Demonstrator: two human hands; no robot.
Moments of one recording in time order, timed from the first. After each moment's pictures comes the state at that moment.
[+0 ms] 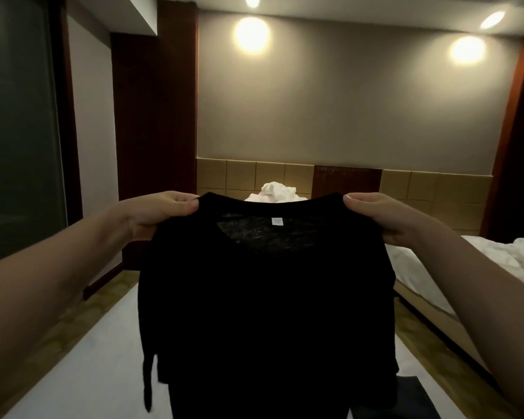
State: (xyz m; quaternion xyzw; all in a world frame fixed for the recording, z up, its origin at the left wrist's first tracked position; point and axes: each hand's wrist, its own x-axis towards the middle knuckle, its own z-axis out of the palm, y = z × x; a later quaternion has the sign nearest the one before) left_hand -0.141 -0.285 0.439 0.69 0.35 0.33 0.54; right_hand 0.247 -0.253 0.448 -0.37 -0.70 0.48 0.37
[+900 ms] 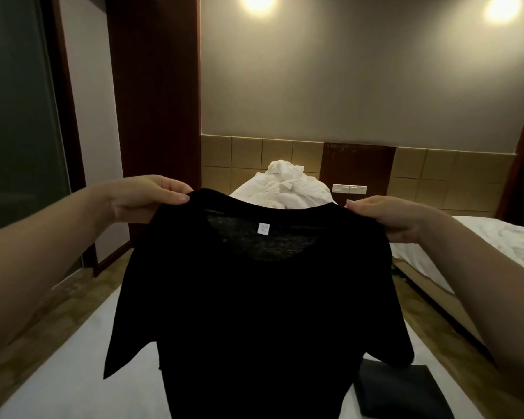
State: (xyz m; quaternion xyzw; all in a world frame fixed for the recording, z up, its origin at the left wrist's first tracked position) left_hand -0.171 -0.241 0.435 0.68 0.38 0.30 0.55; right_hand 0.250 -0.193 0.430 -0.46 -0.65 0.54 0.27
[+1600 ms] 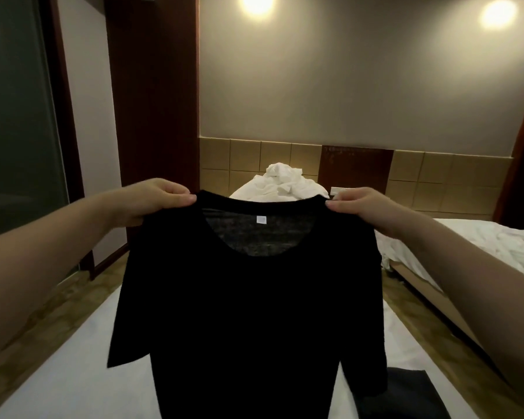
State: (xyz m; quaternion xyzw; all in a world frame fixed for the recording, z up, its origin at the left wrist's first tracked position) left_hand -0.157 -0.245 0.436 0.72 0.46 0.32 0.40; right_hand 0.225 -0.200 0.441 -0.46 -0.77 0.32 0.31
